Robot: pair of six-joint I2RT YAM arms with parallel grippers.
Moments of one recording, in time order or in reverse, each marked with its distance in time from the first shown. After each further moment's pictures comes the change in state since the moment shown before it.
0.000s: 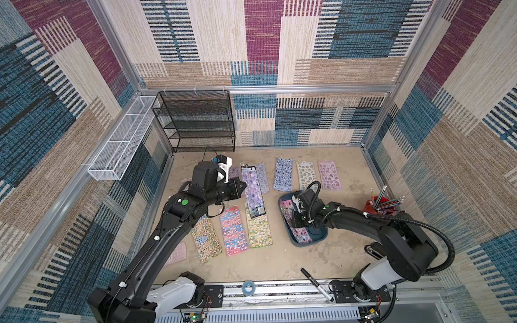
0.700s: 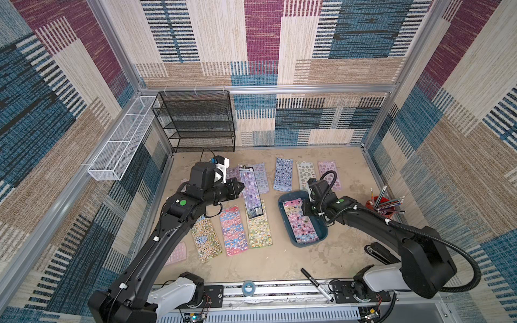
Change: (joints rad) left arm 0.032 -0.016 -0.015 0.002 0.048 0.014; right arm -0.090 -0.184 0.072 -0.107 0.148 -0.056
